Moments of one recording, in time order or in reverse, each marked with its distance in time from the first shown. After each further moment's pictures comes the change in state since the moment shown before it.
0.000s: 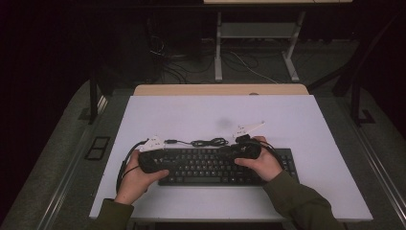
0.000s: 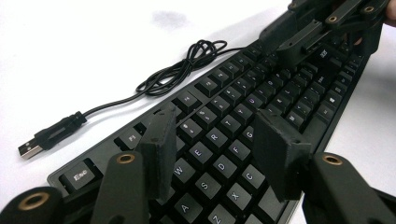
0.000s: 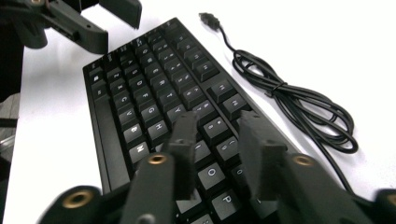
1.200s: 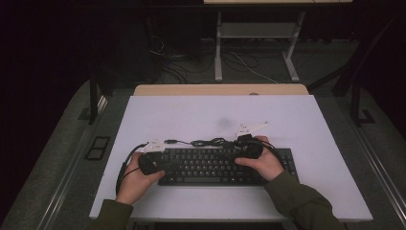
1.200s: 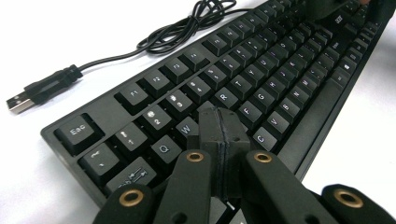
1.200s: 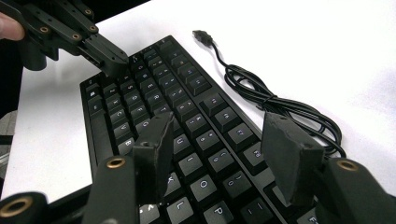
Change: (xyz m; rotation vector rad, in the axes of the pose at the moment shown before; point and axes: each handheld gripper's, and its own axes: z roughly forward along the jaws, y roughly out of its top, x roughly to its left) left arm 0.006 -0.012 0.005 0.107 -0.014 -0.035; right arm -0.003 -0.002 -0.001 -0.061 -0.005 0.011
